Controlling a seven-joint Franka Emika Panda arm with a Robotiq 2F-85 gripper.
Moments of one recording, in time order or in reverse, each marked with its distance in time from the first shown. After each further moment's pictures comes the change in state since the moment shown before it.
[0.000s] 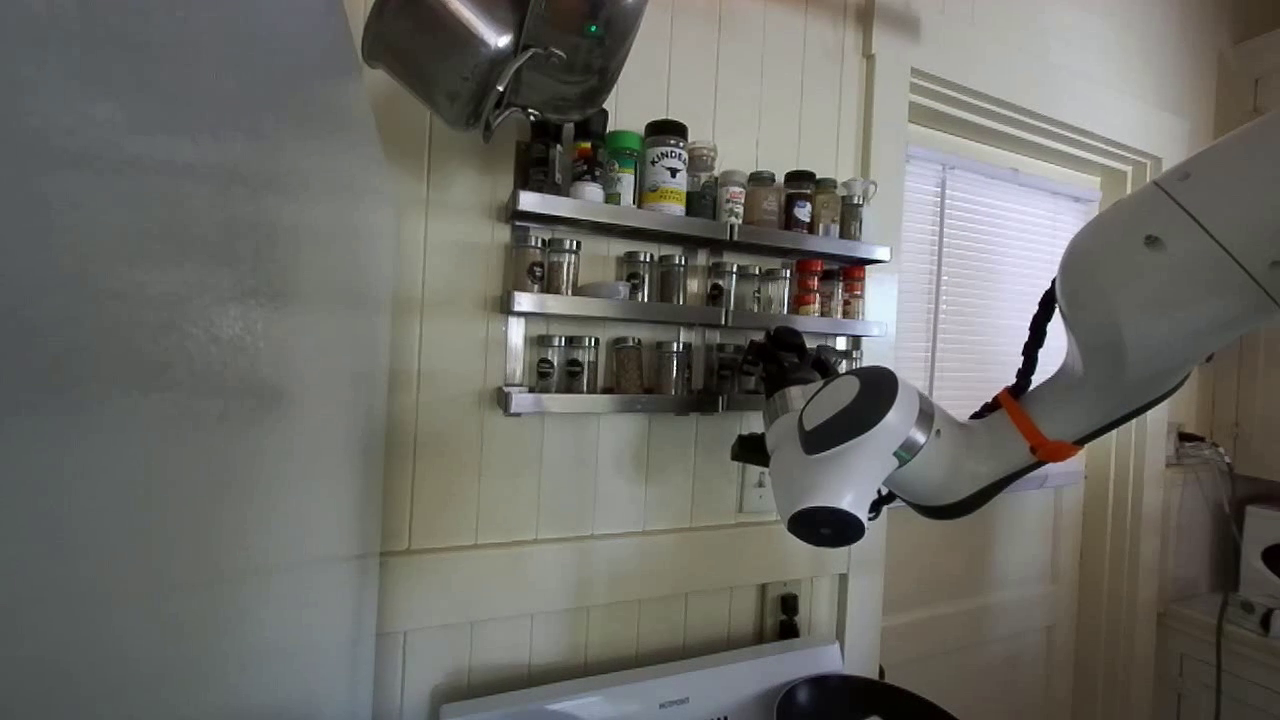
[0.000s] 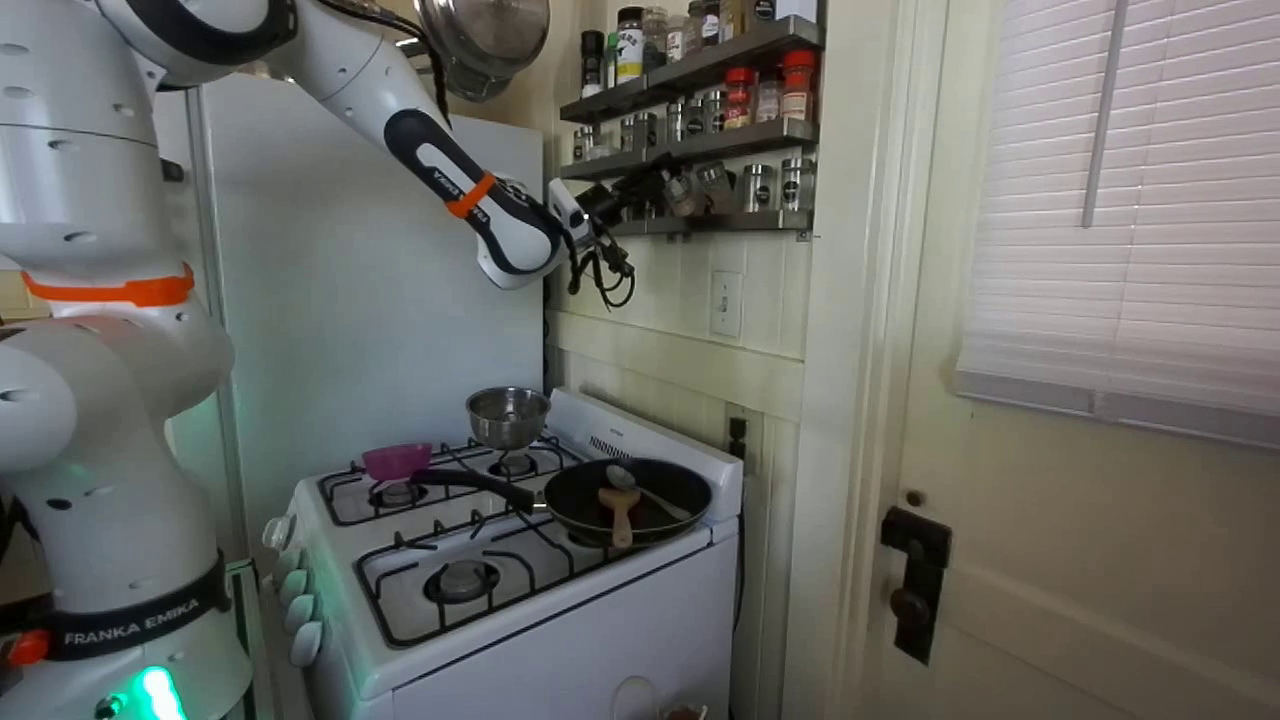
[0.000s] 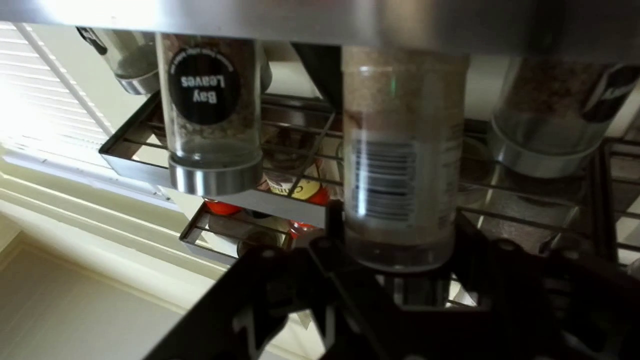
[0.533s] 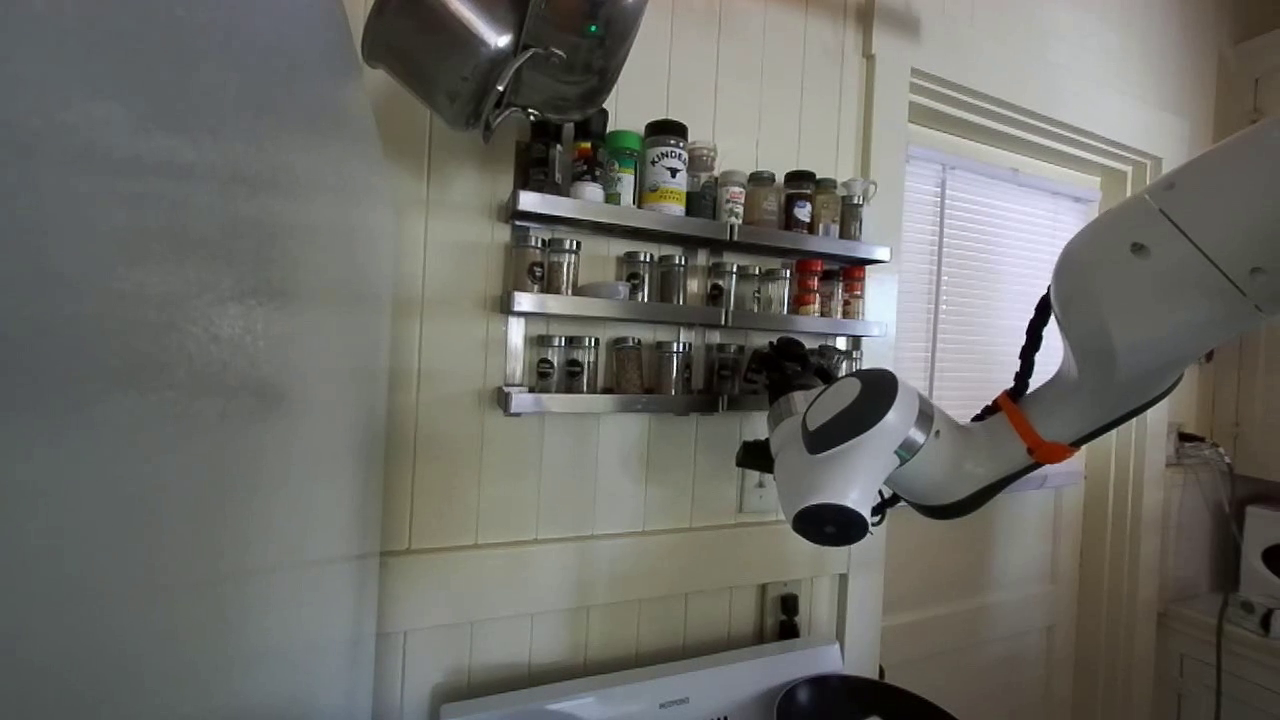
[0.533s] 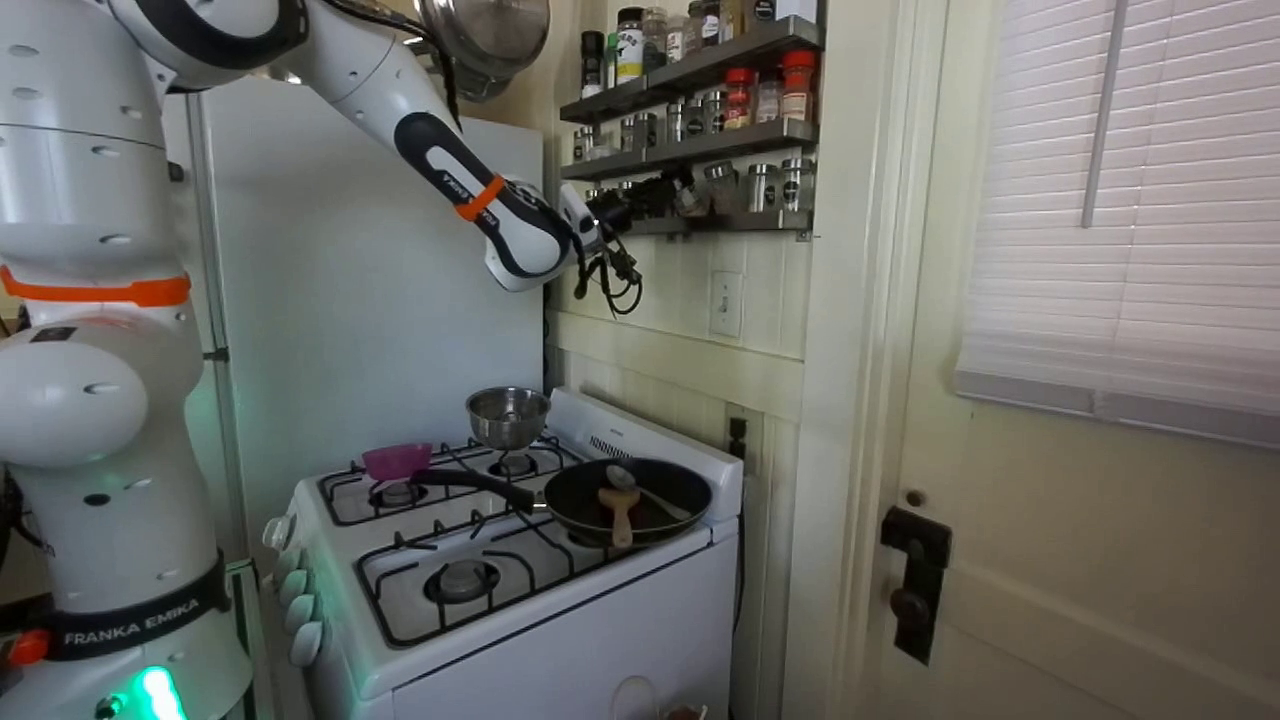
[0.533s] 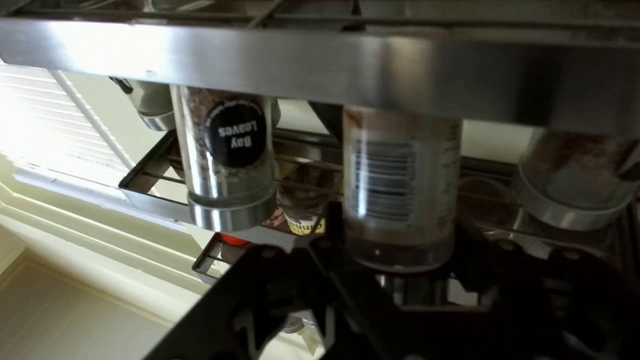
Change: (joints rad) arm 0.327 0.026 -0.354 0.020 0.000 0.043 -0.001
